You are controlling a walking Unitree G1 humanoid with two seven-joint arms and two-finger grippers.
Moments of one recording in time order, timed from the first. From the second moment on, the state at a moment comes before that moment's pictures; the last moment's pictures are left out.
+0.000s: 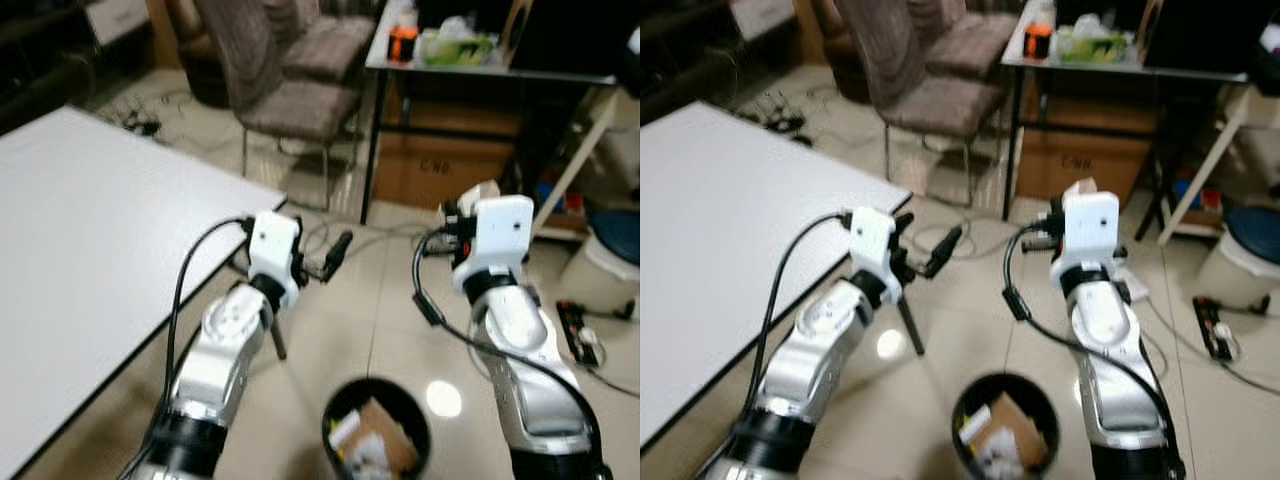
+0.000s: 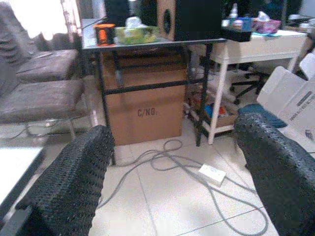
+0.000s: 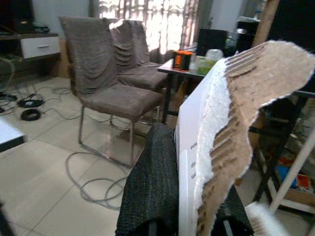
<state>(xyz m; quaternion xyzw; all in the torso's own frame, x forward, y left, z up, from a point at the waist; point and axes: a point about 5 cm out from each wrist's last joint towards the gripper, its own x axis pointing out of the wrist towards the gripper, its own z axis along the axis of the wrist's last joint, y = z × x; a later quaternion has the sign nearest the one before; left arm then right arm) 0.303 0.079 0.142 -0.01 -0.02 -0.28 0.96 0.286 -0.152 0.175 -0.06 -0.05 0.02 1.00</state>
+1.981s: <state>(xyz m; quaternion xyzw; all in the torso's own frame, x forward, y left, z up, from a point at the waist) 0.292 0.068 0.139 -0.03 -0.01 -0.33 0.94 0.282 -0.161 0.163 -0.05 -0.03 -0.01 1.00</state>
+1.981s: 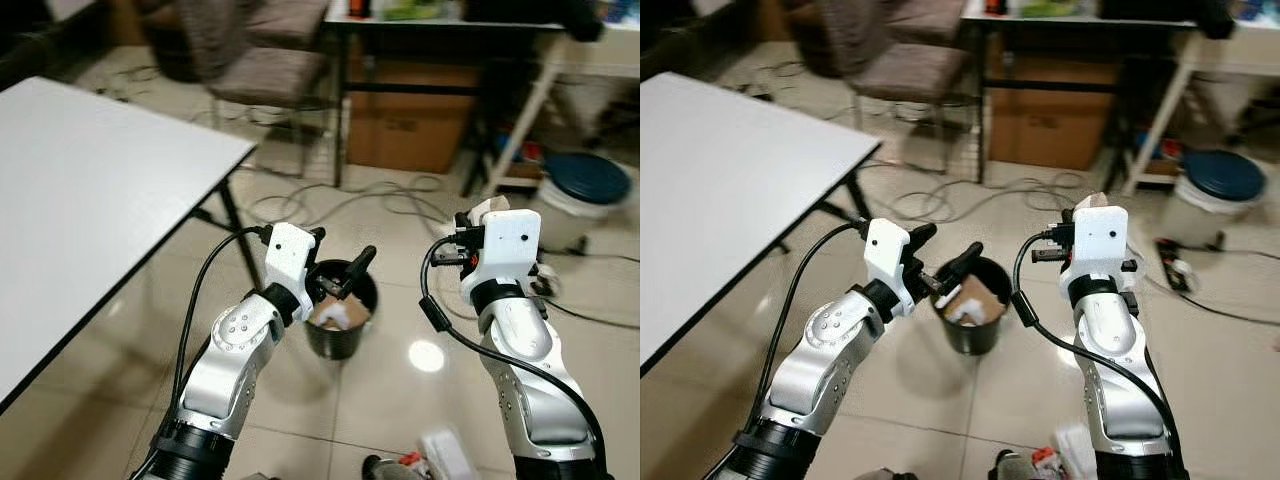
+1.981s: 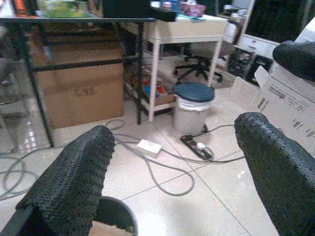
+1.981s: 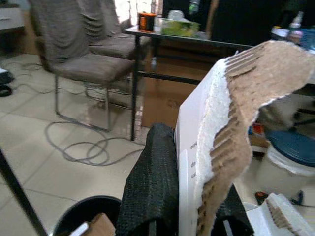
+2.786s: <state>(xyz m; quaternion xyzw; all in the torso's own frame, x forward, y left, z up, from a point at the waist) 0.292 0.069 0.139 -0.03 -0.01 -0.33 0.94 0.281 -0.160 0.161 -0.06 -0.02 -0.01 1.00</state>
